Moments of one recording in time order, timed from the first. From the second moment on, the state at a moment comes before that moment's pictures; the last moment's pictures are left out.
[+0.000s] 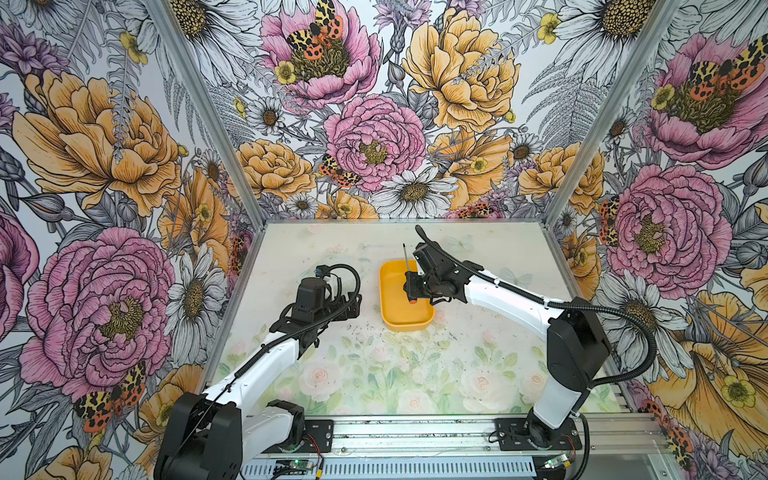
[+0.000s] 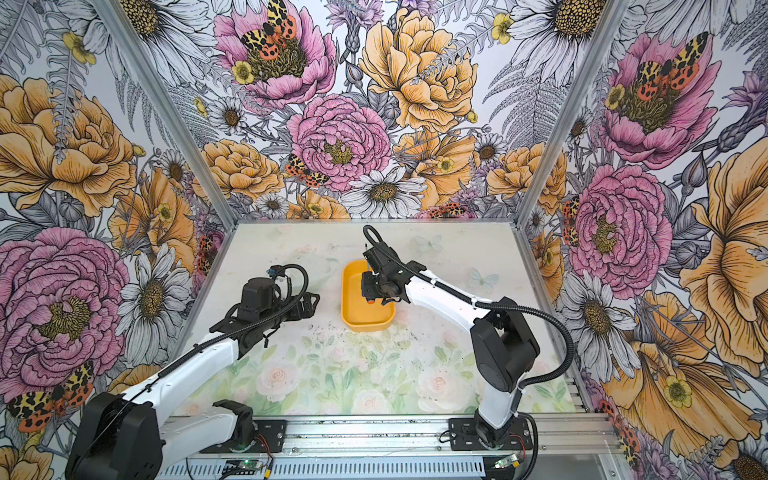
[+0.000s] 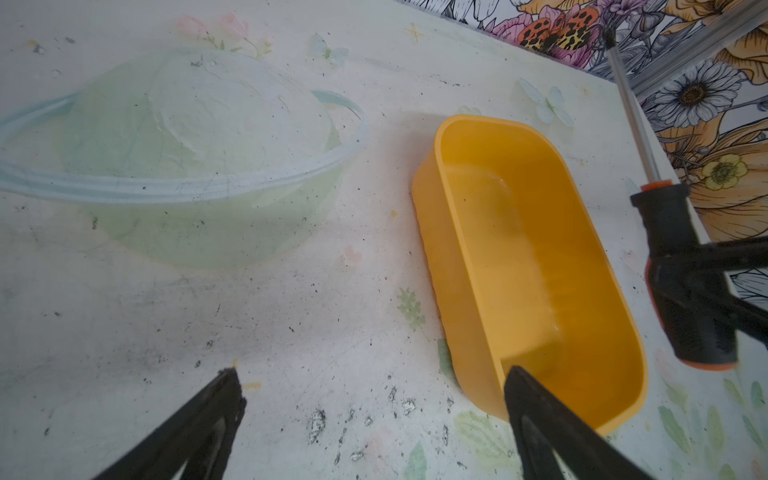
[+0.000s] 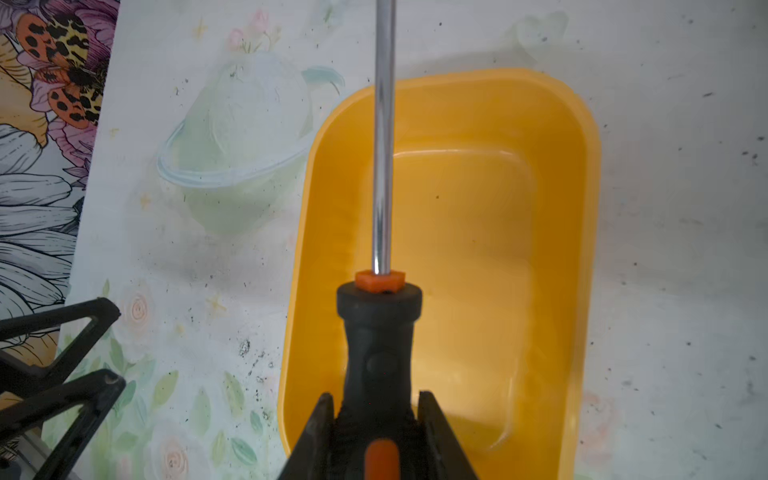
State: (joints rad) left arm -0.29 1.13 0.59 -0.12 0.12 -0.37; right arm 0.70 1.76 1.37 -0.55 -0.05 0.61
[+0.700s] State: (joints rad) left arm -0.29 1.09 0.59 -0.13 0.09 -0.36; right arm 0.74 1.87 1.36 -0.54 -0.01 0.68
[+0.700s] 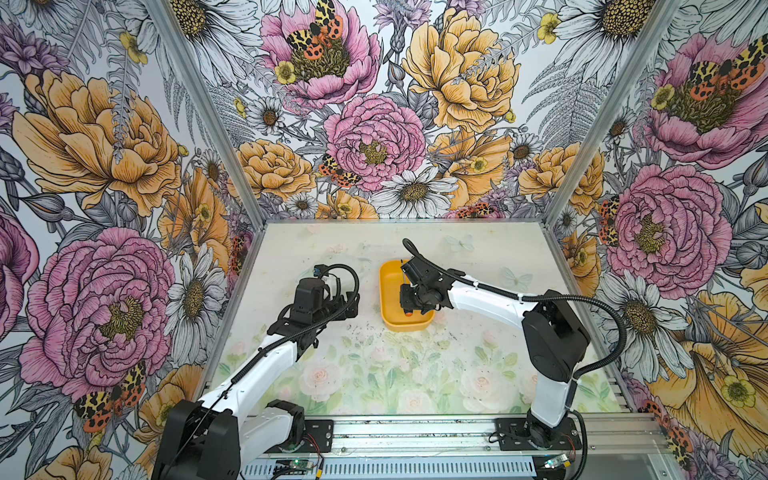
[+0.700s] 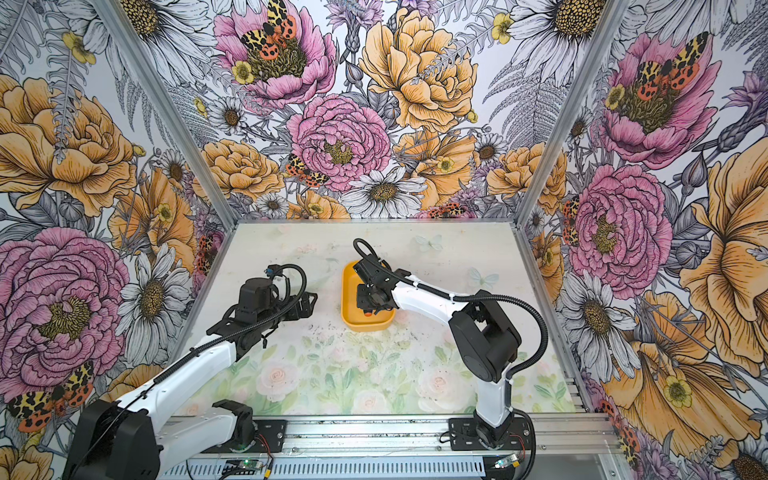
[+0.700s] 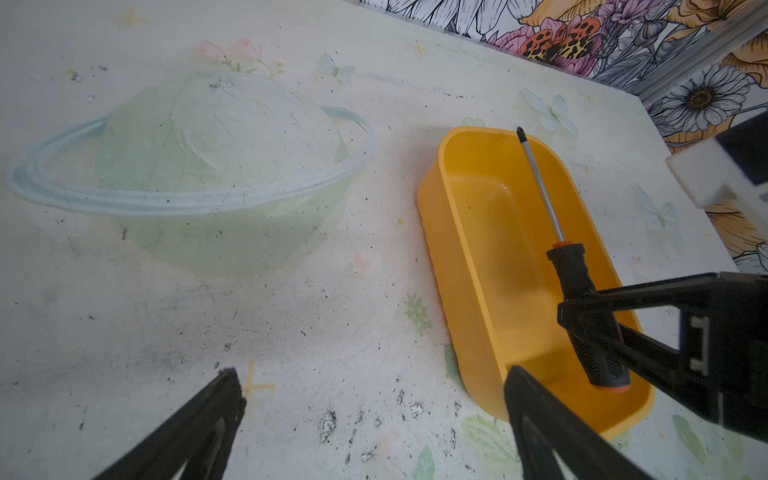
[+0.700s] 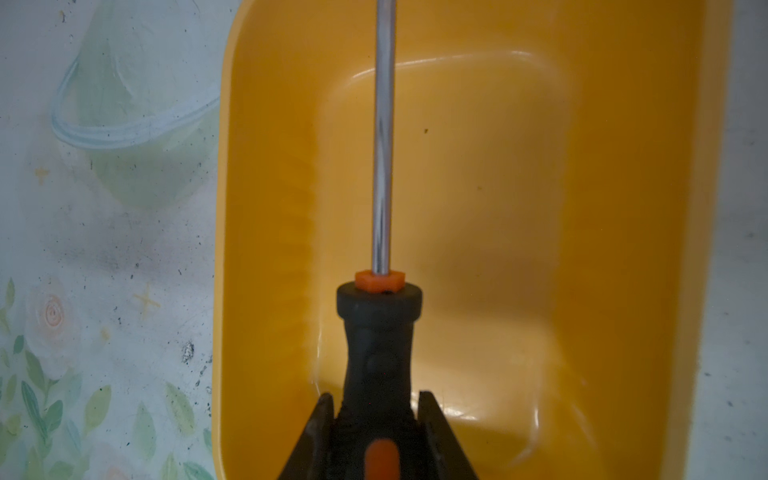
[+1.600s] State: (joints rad) left arm -0.29 1.08 0.58 -0.13 0.08 -0.35; right arm 0.74 1.95 1.36 -0.54 0.00 0.70
